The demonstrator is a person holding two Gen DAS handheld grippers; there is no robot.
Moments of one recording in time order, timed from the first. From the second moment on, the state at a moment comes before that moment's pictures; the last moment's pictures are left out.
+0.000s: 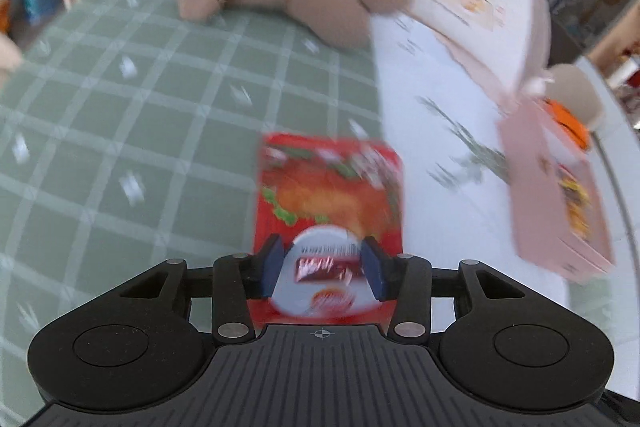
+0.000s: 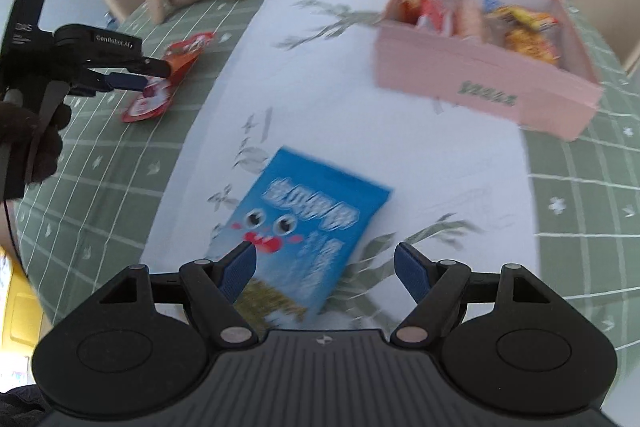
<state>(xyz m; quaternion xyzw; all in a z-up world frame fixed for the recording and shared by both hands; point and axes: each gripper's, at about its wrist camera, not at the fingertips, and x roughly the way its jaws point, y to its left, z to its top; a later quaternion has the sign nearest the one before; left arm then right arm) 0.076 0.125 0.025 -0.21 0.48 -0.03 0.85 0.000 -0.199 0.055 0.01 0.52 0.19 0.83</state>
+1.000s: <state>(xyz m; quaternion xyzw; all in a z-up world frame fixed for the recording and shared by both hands) -0.073 0.144 0.049 -0.19 0.48 0.05 0.85 0.097 -0.028 0.074 -0.13 0.41 0.33 0.84</state>
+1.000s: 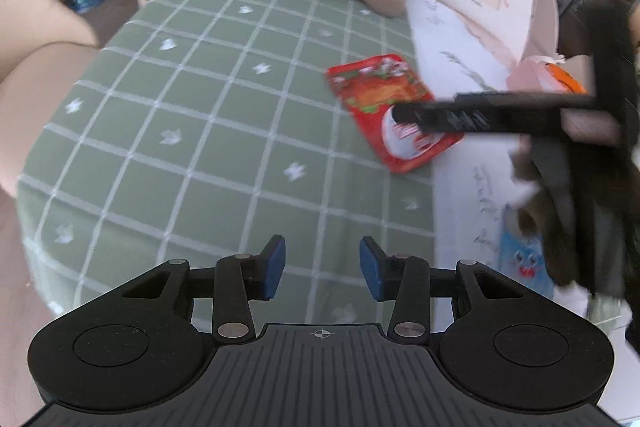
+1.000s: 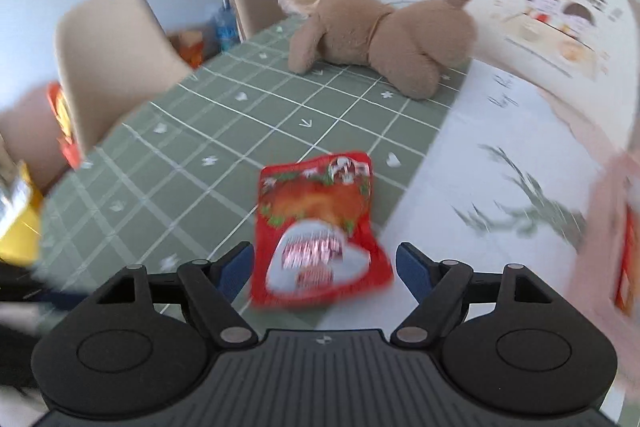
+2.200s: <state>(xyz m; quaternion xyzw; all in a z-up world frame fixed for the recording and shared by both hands) -0.015 -0.100 0.046 0.02 0.52 -0.23 0.82 0.009 -0.316 0.064 -0.02 0.49 0.16 0.86</state>
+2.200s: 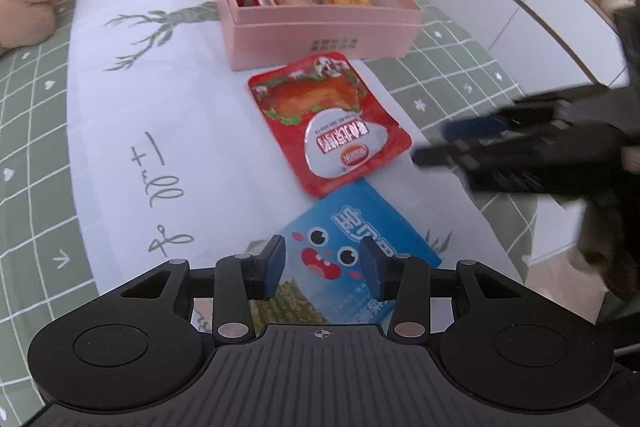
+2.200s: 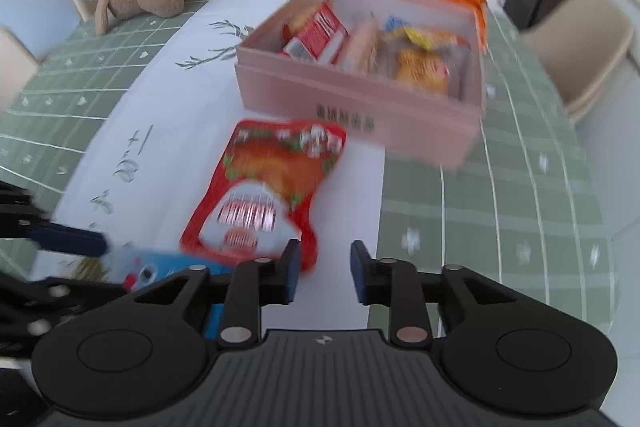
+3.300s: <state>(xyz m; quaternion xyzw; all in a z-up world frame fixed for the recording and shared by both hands) -0.013 -0.048 0.048 0.11 0.49 -0.23 0.83 0.033 -0.218 0.058 -0.04 0.47 0.21 0.85</state>
